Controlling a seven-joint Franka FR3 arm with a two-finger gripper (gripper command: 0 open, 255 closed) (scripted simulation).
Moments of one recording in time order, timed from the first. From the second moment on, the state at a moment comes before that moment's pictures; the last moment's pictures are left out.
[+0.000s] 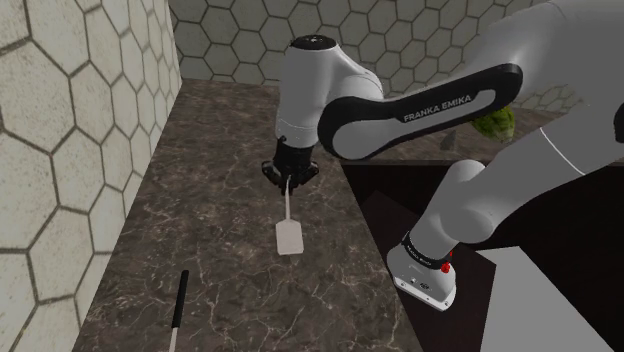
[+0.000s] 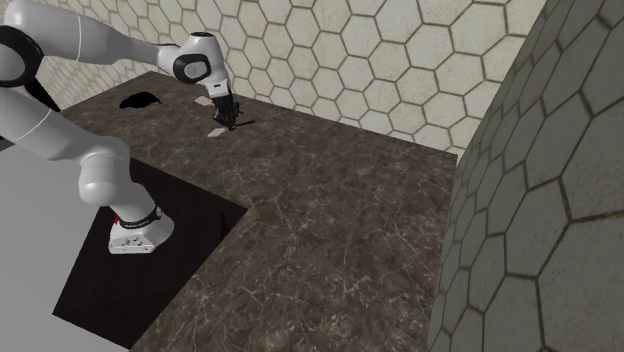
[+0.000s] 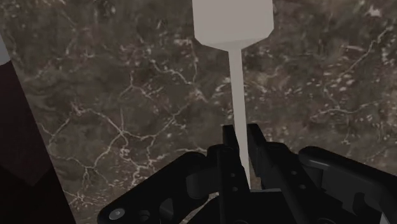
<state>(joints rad) 0.19 -0.39 0.44 -2.47 0.12 2.13 1.24</state>
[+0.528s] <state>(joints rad) 0.29 -0.44 0.58 -2.47 0.19 2.09 1.42</state>
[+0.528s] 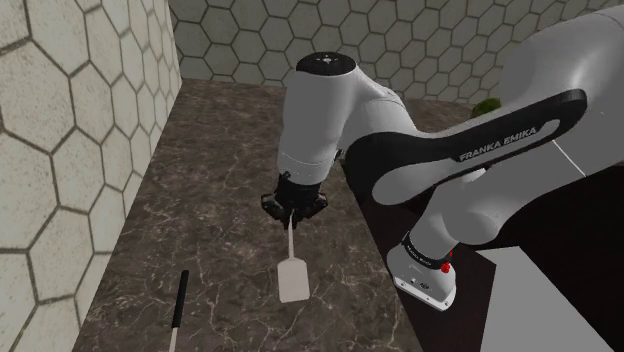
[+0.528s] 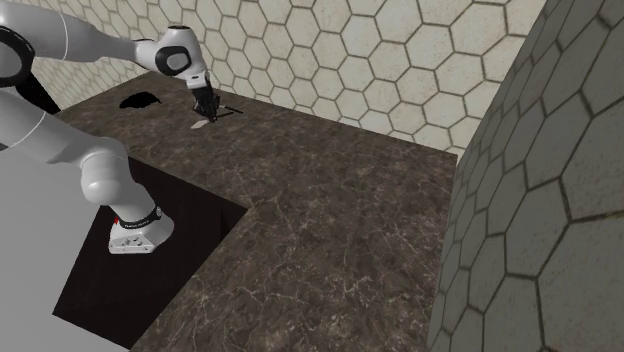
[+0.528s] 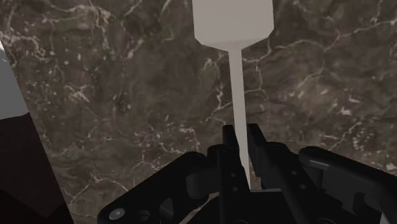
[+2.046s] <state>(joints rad) 0.35 -0.24 1.04 -2.27 0.17 2.11 1.98</state>
